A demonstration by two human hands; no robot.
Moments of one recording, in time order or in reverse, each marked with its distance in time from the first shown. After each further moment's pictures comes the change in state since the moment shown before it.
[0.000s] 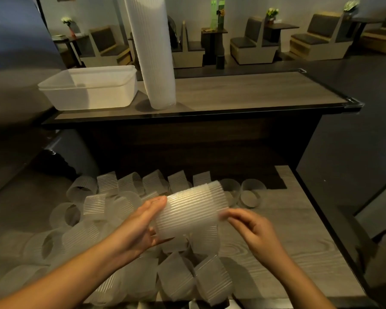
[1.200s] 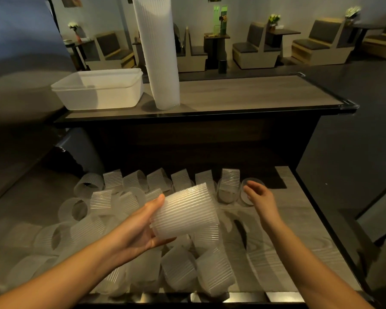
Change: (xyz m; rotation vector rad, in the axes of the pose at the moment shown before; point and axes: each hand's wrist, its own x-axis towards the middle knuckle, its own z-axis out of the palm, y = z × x) left_hand -0.026 0.000 0.002 -0.086 -0.043 -0.073; right_hand 0.054 0.056 -0.020 0.161 0.434 0.444
